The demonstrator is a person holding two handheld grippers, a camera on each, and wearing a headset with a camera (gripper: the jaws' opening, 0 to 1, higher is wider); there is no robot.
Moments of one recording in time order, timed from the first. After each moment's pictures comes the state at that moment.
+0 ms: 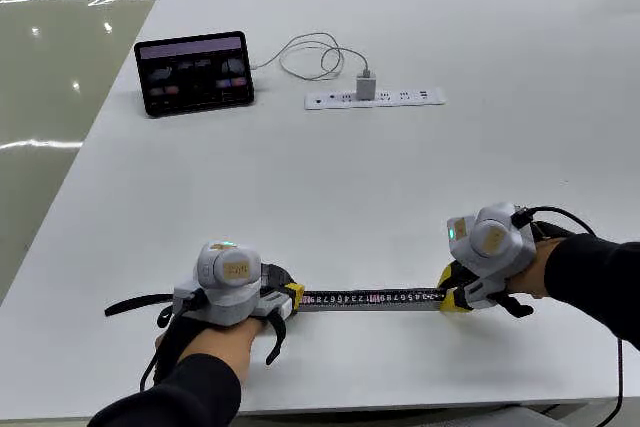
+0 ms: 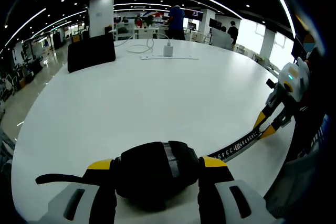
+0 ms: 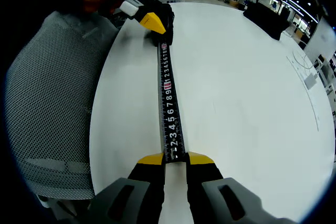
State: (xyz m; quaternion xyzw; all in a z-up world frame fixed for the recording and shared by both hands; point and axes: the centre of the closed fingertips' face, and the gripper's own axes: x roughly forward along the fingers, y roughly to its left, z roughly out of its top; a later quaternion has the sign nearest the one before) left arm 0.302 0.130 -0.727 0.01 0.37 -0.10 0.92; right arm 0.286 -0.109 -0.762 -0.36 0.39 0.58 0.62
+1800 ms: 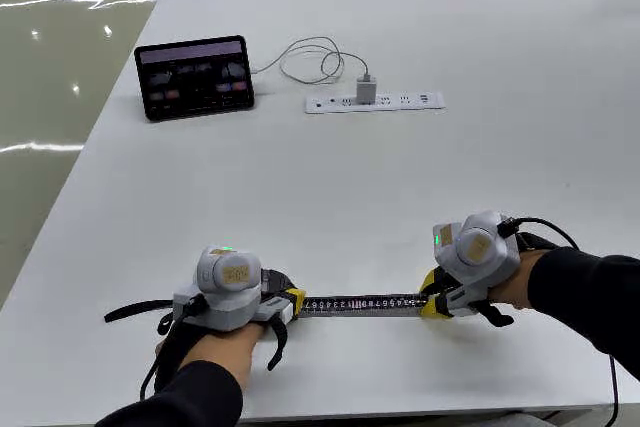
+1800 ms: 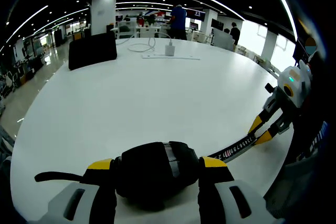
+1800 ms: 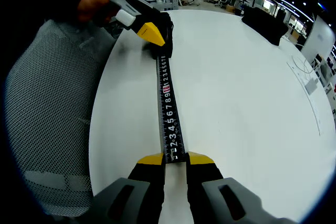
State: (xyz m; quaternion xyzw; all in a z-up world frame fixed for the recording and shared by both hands) left arm 0.302 0.130 -0.727 0.00 0.37 -0.10 0.92; right arm 0.286 -0.081 -0.761 -0.34 0.37 0.59 0.64
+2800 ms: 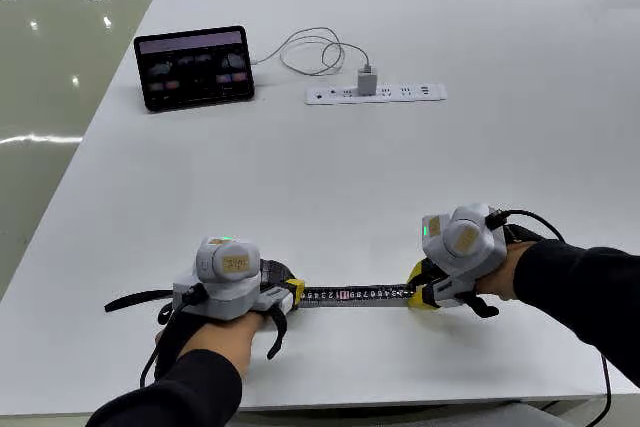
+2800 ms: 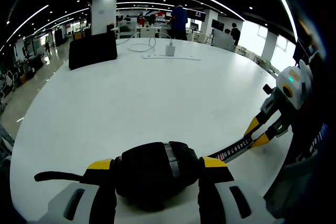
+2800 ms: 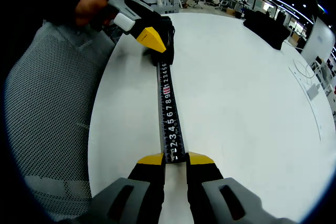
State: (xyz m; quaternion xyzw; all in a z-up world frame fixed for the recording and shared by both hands) left arm 0.302 0.130 -0.727 -0.01 0.37 -0.10 0.92; right arm 0.287 -0.064 -0.762 -0.33 0.37 0.59 0.64
